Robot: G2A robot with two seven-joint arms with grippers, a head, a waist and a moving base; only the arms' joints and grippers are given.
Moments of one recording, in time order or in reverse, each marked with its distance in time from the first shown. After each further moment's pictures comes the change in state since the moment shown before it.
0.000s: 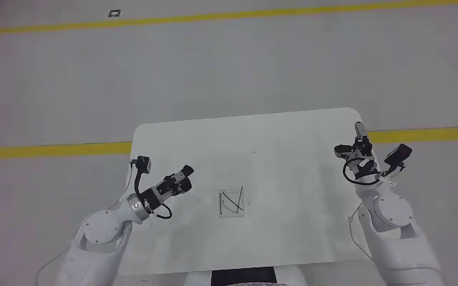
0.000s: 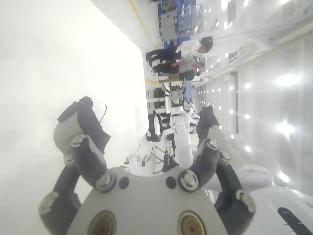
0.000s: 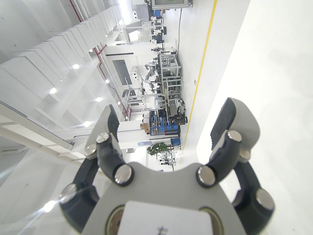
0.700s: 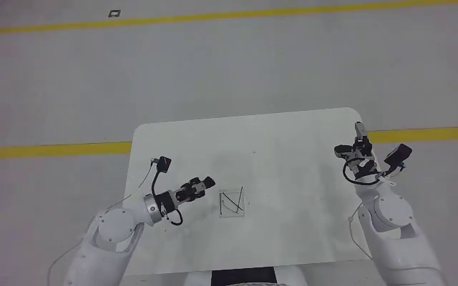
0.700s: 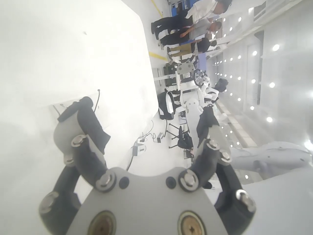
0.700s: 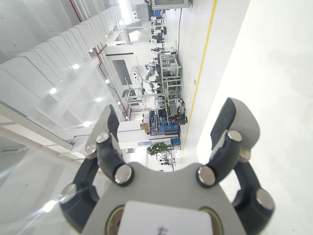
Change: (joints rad) left arm -0.038 0.005 0.097 -0.055 0.149 0.002 -0.020; right arm 0.000 0.000 0.000 0.000 0.000 0.000 0.000
